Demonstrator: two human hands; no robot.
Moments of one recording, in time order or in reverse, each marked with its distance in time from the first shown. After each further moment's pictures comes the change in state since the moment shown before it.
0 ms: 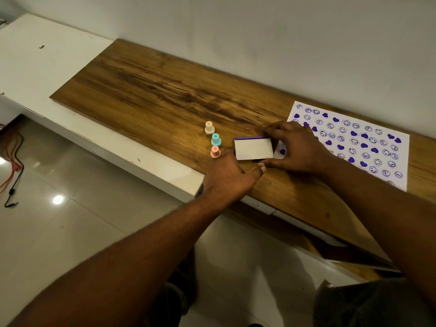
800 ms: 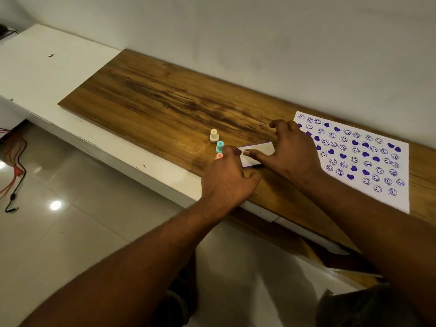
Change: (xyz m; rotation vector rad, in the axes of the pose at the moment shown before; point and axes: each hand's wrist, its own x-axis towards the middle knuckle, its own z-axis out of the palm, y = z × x) left_hand -0.006 0.008 -0.030 0.110 0.043 0.060; right_hand 0.007 -0.058 0.000 -0.052 0.348 0.303
